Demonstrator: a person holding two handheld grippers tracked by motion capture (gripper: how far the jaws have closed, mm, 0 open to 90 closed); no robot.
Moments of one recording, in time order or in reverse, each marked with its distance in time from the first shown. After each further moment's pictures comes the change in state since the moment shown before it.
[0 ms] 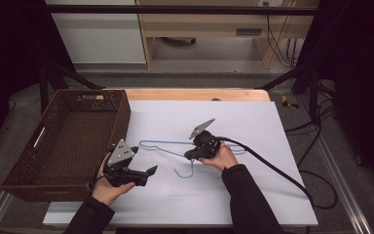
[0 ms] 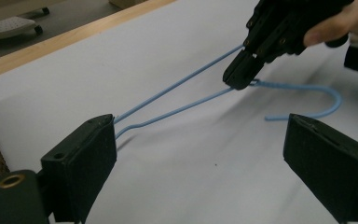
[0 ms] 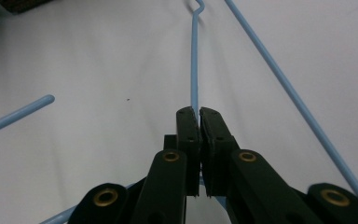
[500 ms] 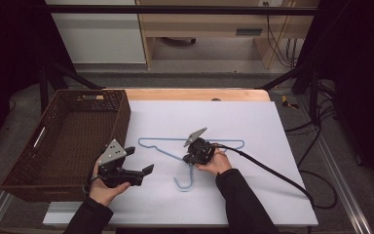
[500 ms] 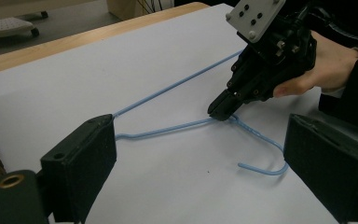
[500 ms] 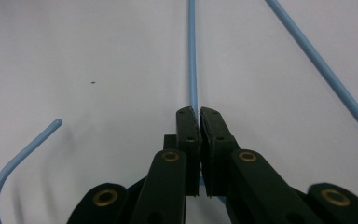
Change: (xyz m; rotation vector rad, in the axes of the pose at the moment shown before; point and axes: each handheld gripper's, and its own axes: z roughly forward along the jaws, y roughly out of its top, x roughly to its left) left arm 0.007 -0.006 -0.015 -0.094 -0.028 -0.101; right arm 0.005 -0.011 0.033 0.041 -0.101 -0.036
